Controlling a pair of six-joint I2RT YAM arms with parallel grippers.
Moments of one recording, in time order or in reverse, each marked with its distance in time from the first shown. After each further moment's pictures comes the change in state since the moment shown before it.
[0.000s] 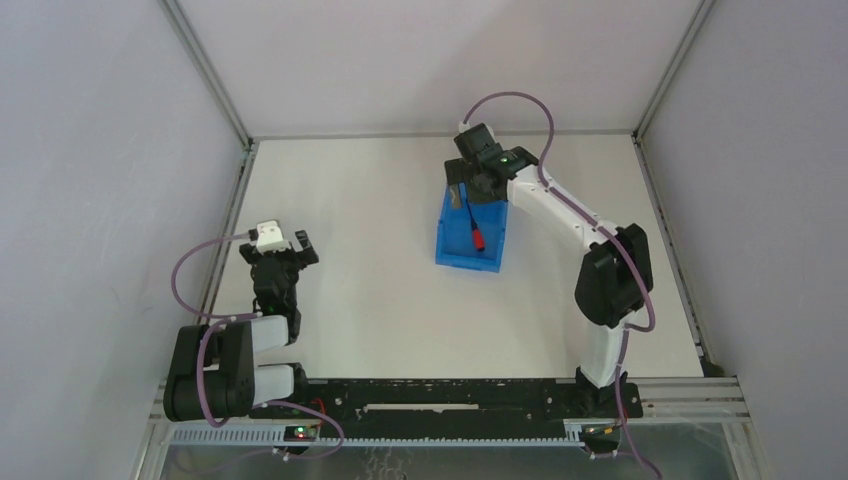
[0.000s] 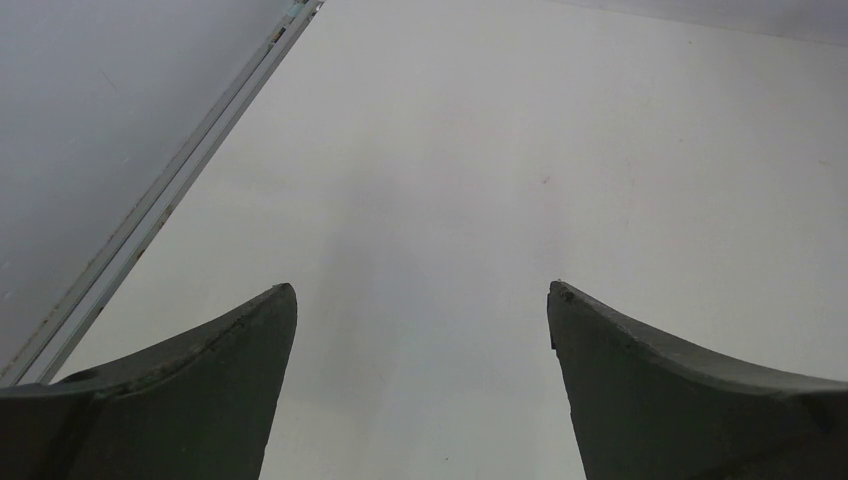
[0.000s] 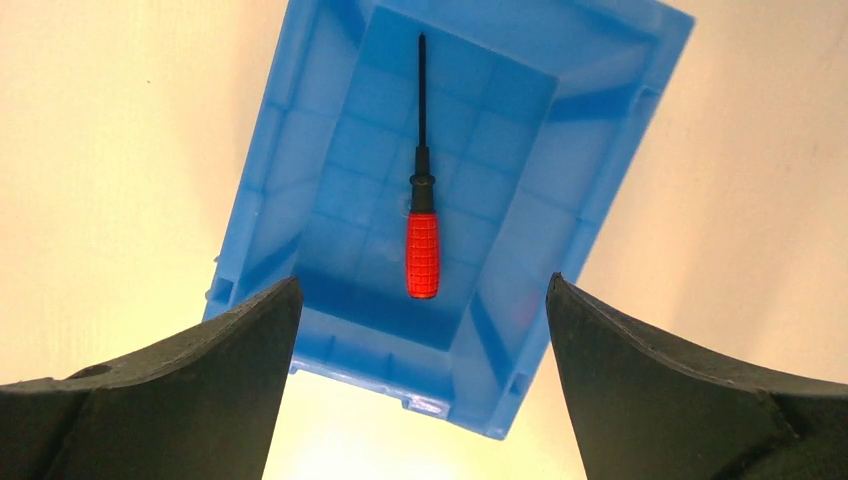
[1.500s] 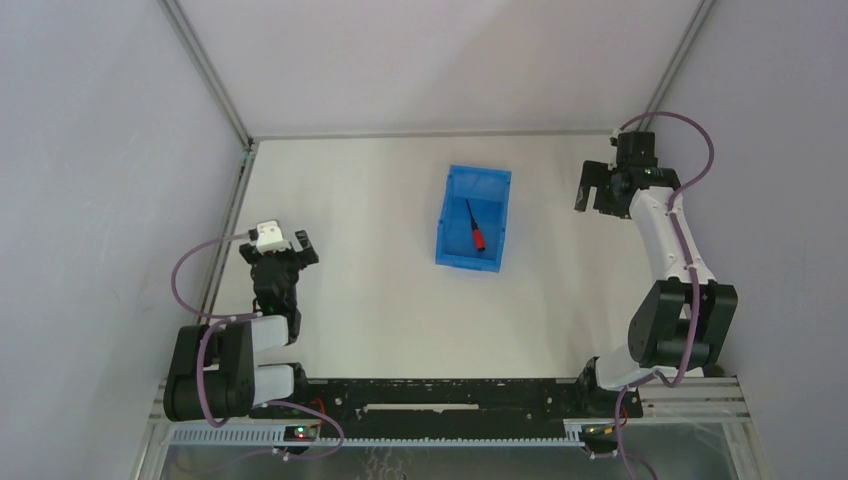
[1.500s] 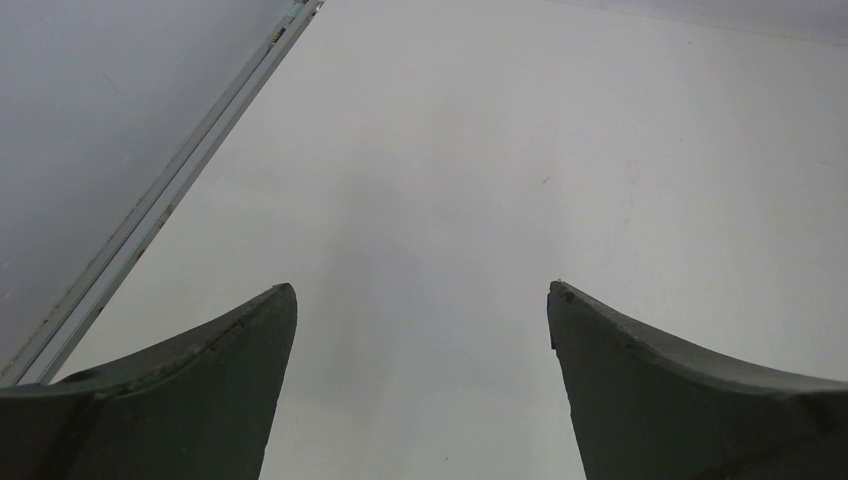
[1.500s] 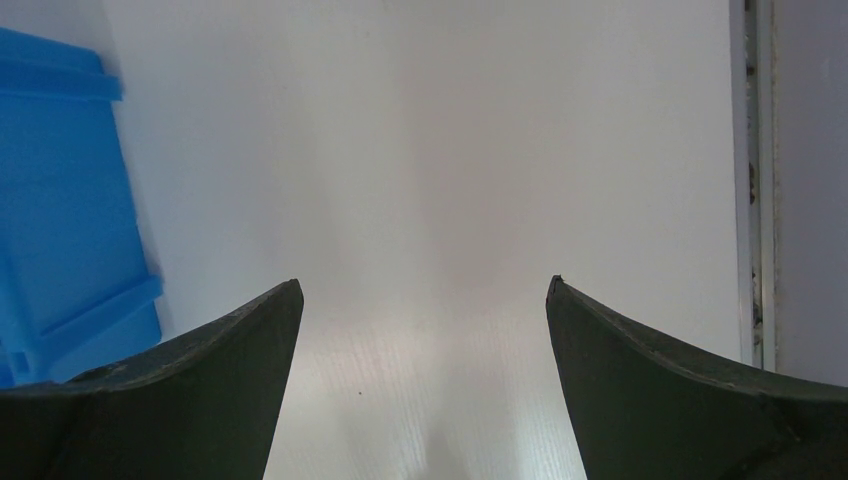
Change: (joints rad) left arm 0.000 0.000 0.000 0.000 0.000 0.000; right arm -0.668 -0.375 -0.391 0.029 -0.197 -0.192
